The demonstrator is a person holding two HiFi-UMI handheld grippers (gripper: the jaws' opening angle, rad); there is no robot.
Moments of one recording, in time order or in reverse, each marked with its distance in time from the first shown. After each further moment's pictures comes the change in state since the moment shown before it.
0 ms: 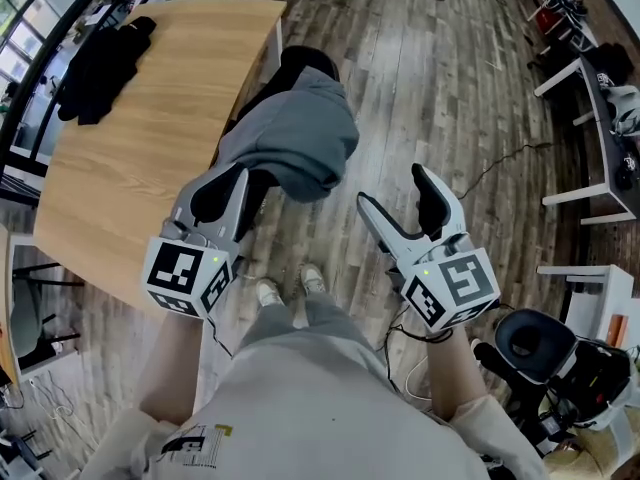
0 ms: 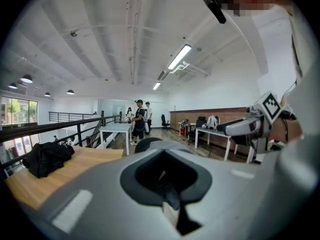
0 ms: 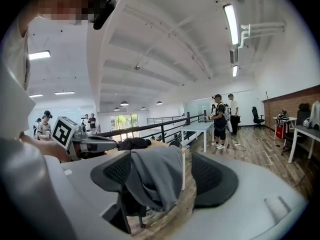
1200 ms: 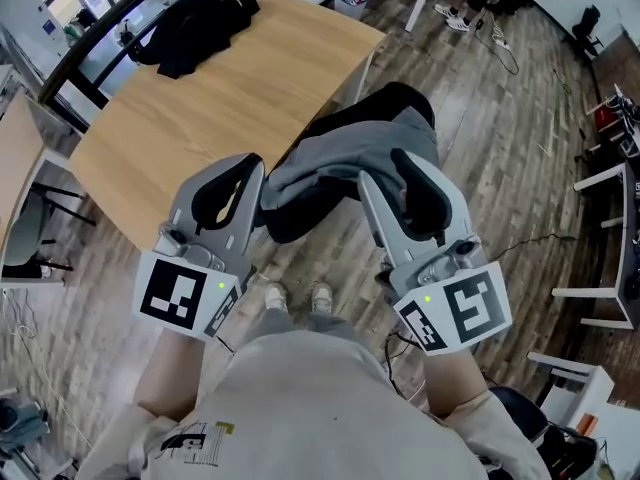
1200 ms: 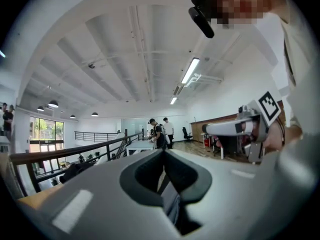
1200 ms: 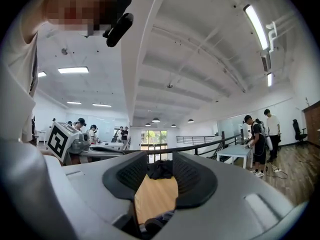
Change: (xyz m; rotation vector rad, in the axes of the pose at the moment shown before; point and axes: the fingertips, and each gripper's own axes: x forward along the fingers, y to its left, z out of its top) left arm -0.134 0.065 0.084 0.060 -0.167 0.287; right arm 0.053 0.167 0.125 -0.144 -0.231 0.354
